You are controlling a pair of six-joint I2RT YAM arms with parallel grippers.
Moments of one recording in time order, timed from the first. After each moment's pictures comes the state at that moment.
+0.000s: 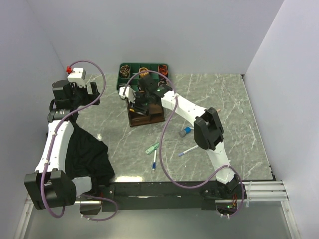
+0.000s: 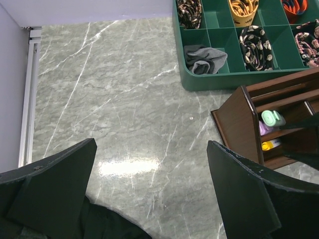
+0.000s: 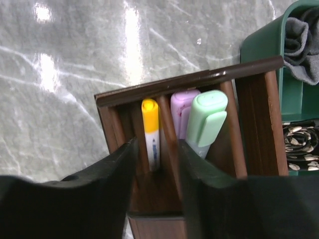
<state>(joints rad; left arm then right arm) 0.13 1.19 1.06 -0.25 0.23 0.05 0.74 2.22 2.02 -0.62 -0.40 -0.74</state>
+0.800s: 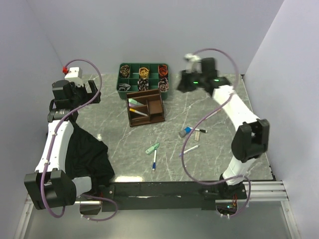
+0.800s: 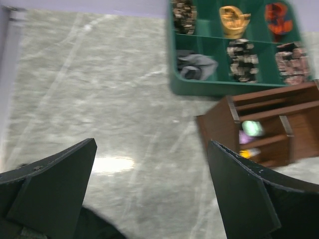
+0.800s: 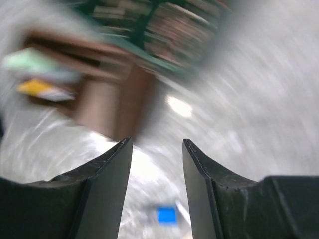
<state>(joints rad) 0.13 1.19 1.06 -0.24 0.22 -0.07 0.33 1.75 1.63 -0.47 -0.43 -0.05</state>
